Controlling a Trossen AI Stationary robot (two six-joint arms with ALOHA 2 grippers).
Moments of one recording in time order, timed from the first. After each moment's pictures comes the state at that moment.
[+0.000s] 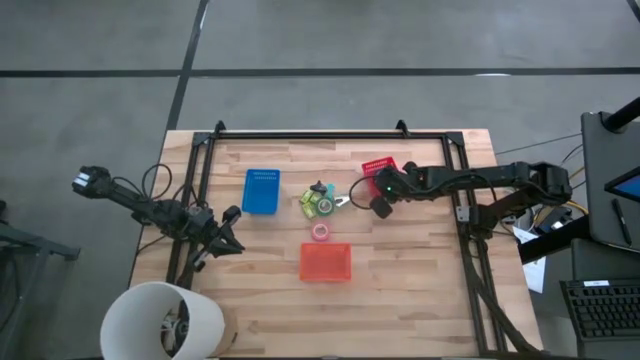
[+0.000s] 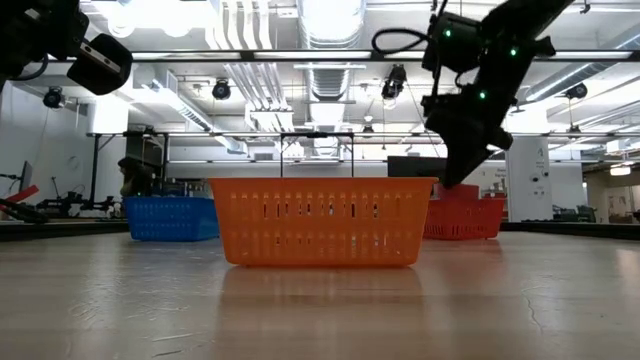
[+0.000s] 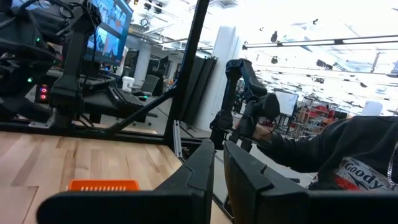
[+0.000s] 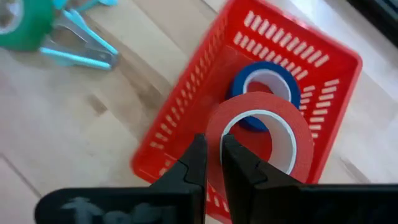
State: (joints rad) left arm -0.39 0.40 0.01 0.58 0.05 -0.29; right arm -0.20 1.36 0.79 -0.56 0.34 0.50
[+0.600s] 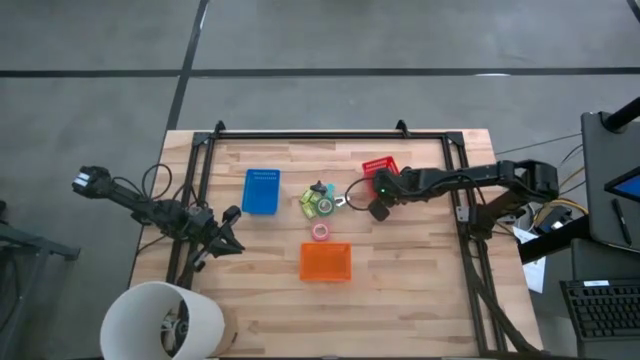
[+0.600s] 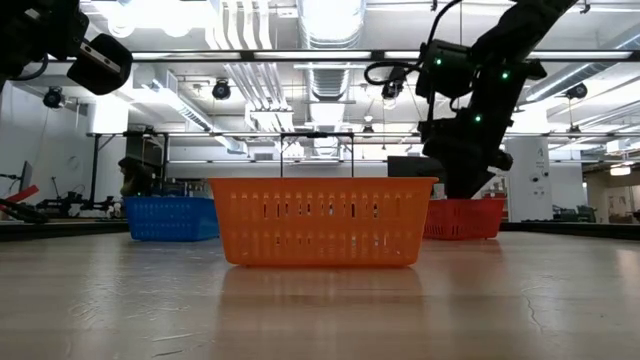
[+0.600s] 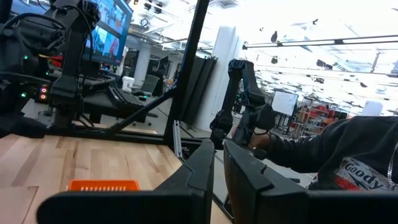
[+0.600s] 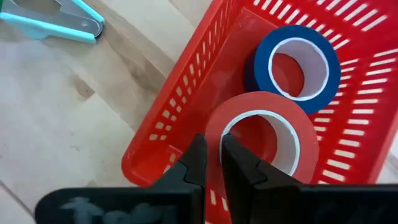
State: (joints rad) left arm -0.39 0.40 0.01 0.58 0.05 -0.29; right arm -0.24 1.48 0.77 -0.50 0.28 0.52
